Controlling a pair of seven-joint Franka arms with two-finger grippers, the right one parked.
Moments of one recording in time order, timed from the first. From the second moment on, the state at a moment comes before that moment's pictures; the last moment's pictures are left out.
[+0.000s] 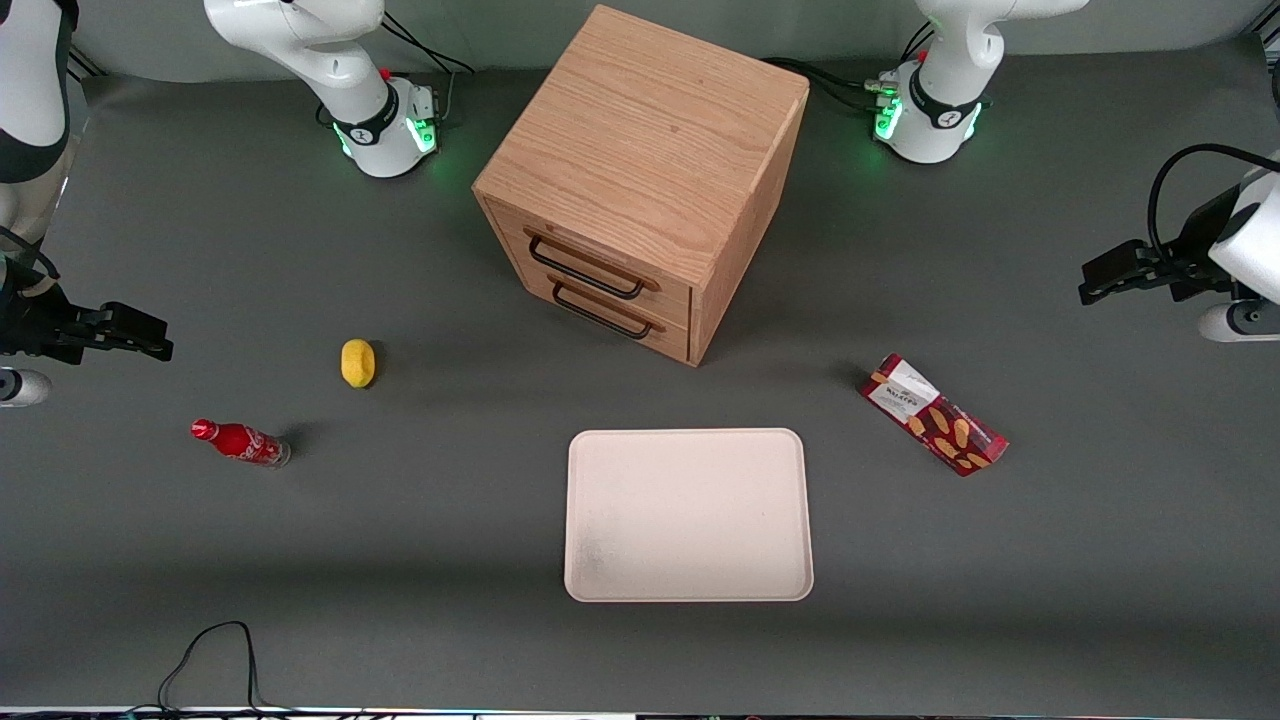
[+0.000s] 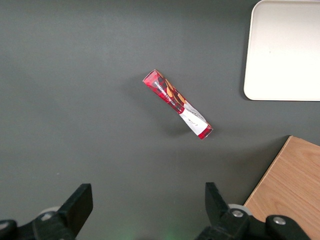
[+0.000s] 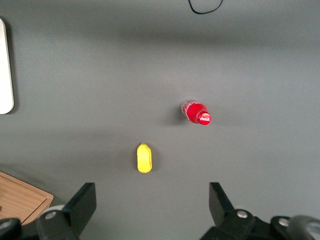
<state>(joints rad) 0.01 0.05 -0.05 -1.54 -0.03 1.52 -0.08</state>
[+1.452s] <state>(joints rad) -0.08 -0.16 -0.09 -1.92 -0.07 1.67 -0.52</state>
